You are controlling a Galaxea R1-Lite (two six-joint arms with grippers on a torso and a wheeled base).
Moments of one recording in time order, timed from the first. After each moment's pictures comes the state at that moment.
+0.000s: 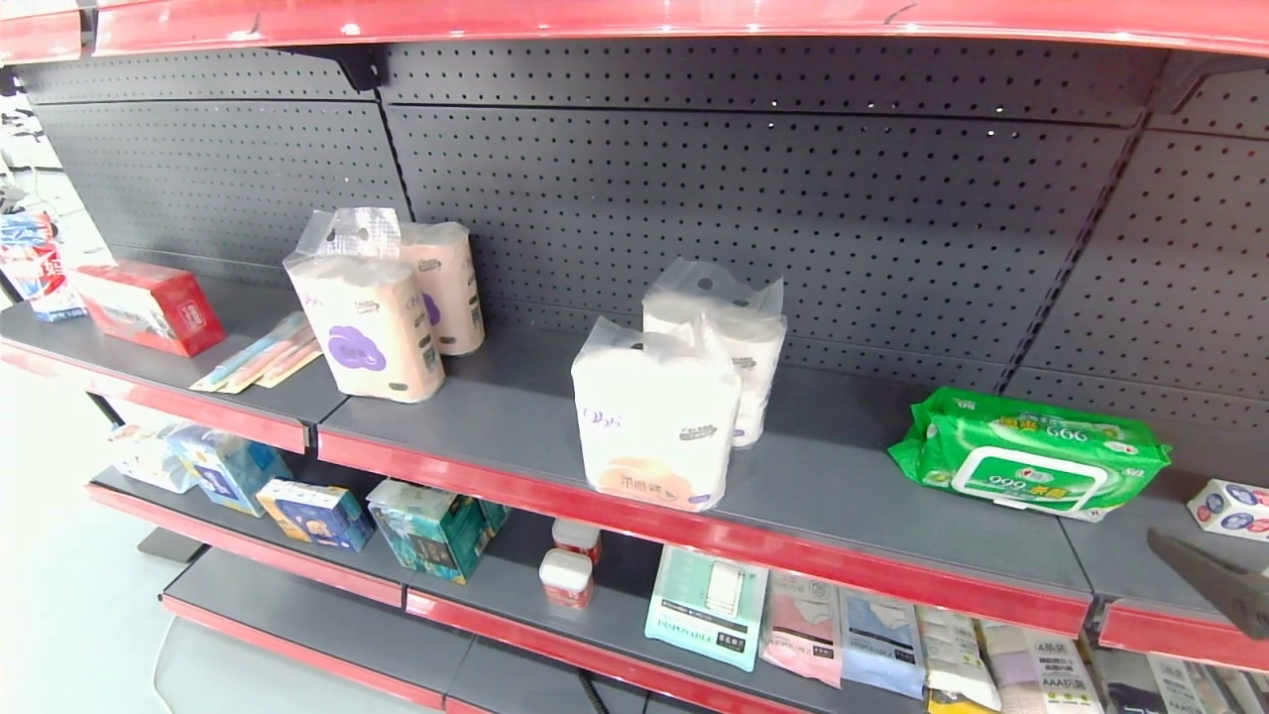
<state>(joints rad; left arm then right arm) 0.00 0.00 0.00 0.00 0.00 0.01 -0.09 0.81 -0.30 -0.23 0.12 -0.10</state>
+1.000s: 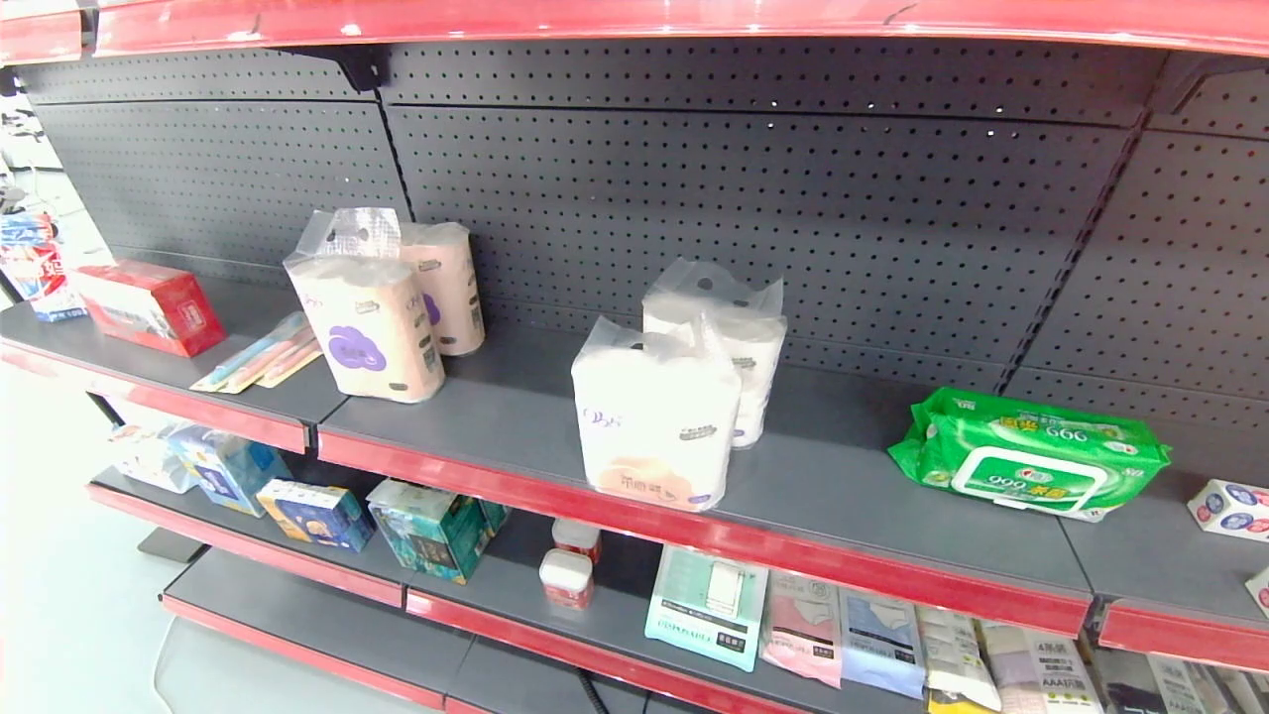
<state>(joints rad) 0.00 0.00 0.00 0.00 0.00 0.01 -0.10 0.11 0.00 0.00 0.06 -0.01</state>
